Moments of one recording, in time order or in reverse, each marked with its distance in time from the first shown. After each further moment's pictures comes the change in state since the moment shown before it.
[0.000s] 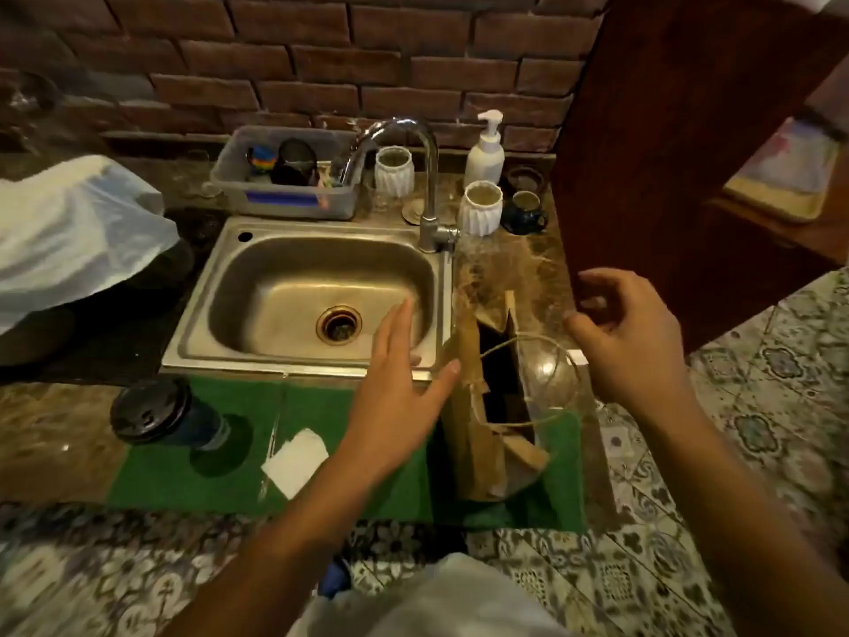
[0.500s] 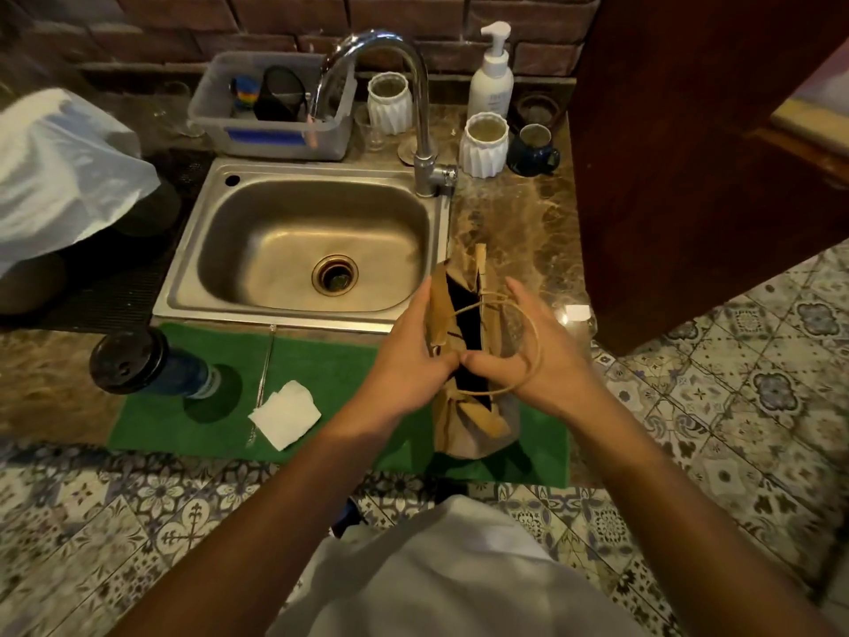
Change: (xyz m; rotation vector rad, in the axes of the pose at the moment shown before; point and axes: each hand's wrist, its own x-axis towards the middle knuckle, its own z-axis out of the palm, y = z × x) left_hand 0.018 0.013 0.052 -0.135 -0.164 -0.228; right_hand -0.020 0.024 0.051 0.172 -0.552 0.065
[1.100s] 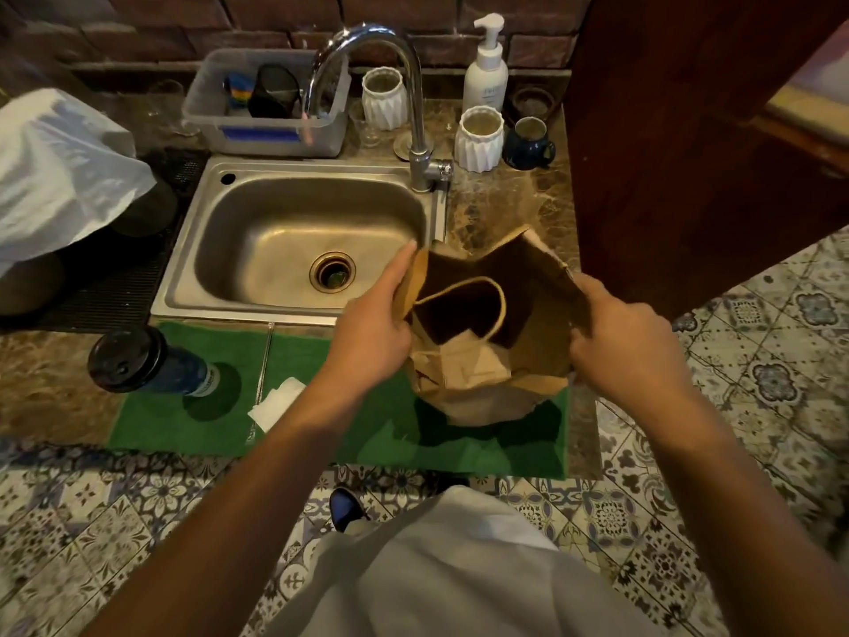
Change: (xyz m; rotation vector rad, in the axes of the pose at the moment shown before) left_hand 0.008 0.003 -0.034 0.317 0.117 0.043; right_hand -0.021 0.012 -0.054 -0.572 0.182 0.180
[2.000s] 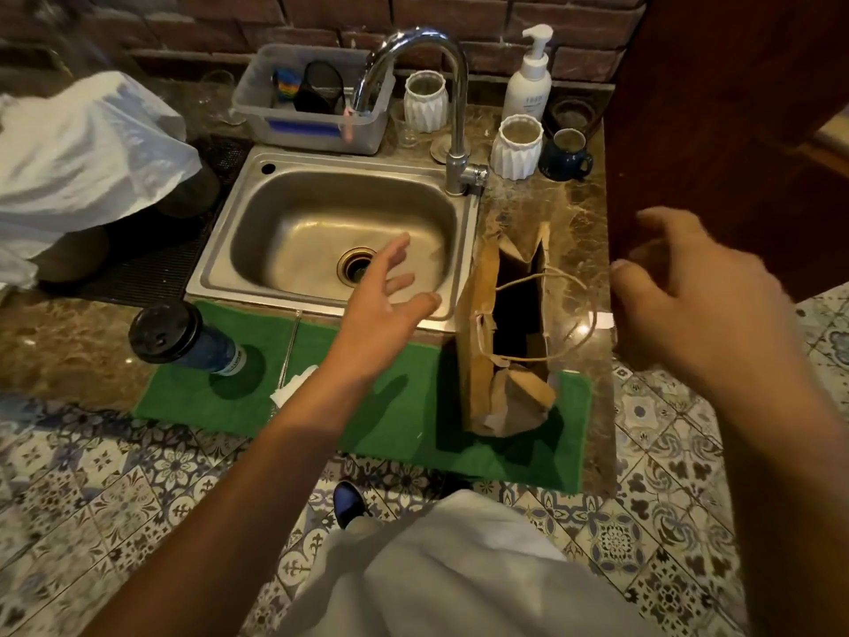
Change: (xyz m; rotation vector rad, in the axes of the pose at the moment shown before) left_hand -0.007 -0.012 -0.016 -0.534 0.119 -0.009; right_hand -0.016 -0.035 -0.068 0.073 0.181 -0.097
